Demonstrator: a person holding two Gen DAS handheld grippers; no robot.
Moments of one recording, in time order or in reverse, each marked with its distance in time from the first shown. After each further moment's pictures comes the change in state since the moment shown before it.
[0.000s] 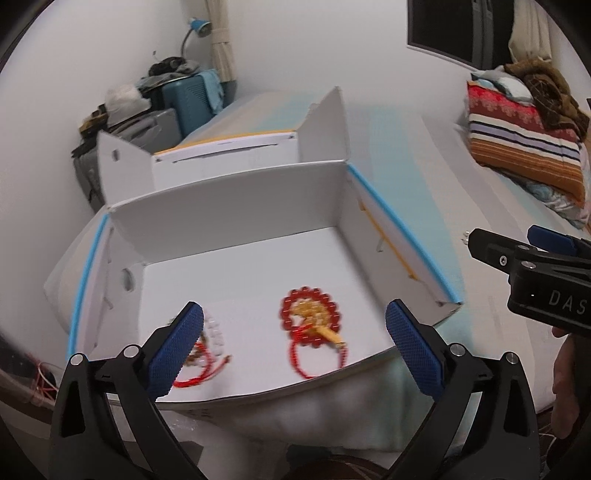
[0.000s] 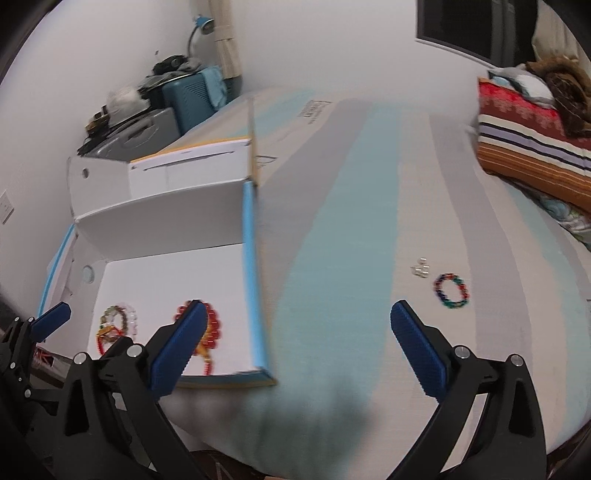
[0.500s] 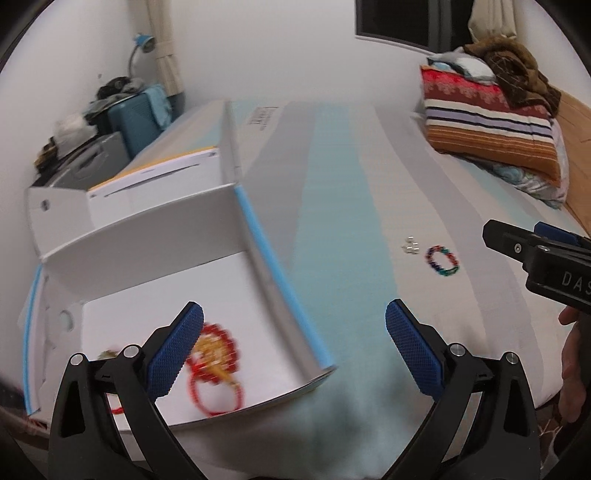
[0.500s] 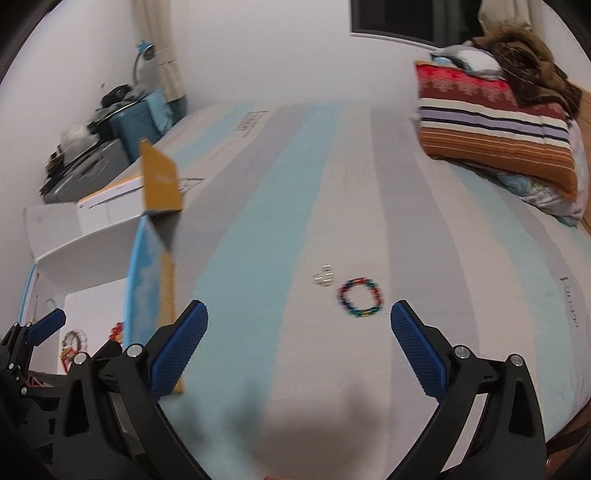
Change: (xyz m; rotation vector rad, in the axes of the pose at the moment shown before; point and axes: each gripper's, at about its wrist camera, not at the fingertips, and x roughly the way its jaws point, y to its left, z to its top) left arm 0.026 -0.108 0.036 0.099 0.005 -0.100; right arm -0.010 -0.135 0.008 0.133 -0.023 -0.090
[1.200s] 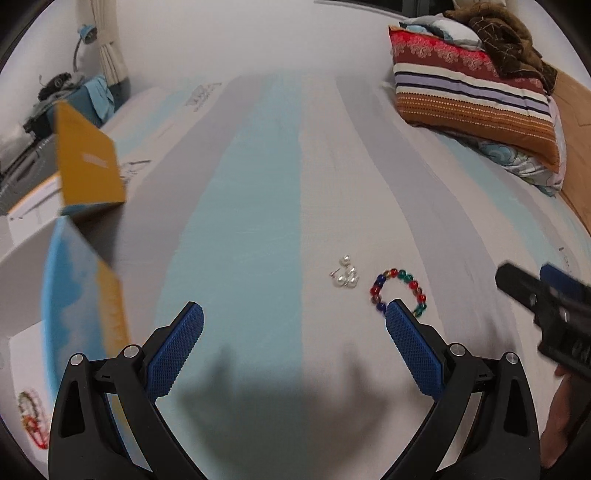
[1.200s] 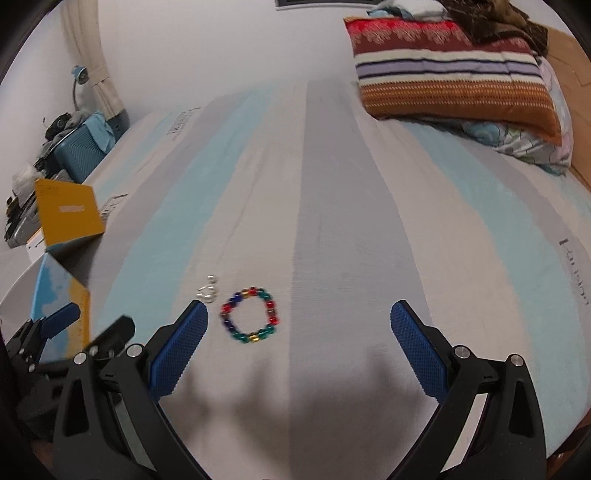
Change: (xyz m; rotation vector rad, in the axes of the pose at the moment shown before) left arm 0.133 -0.122 0.051 0.036 0.097 -0.089; right arm 0.093 -0.130 -0.001 0.148 0.056 -0.044
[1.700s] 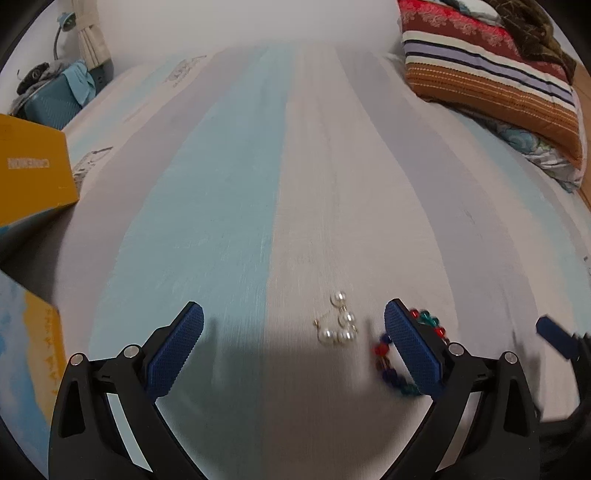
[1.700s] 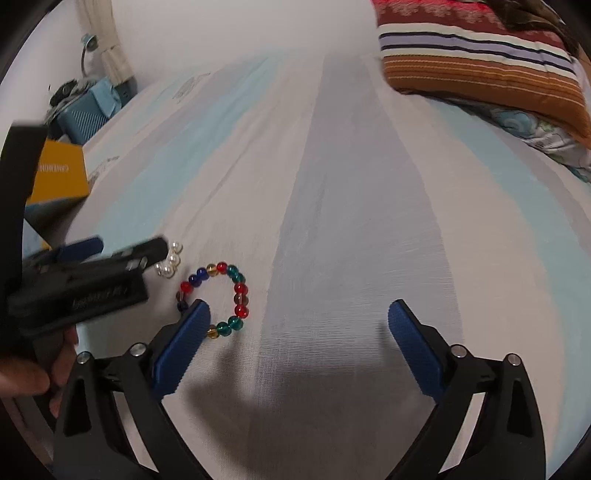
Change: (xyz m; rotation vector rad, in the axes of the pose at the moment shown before) left arm 0.095 -0.021 0.031 -0.004 0.095 0.013; right arm 0.072 -0.004 -0.016 -0.106 0.091 0.033
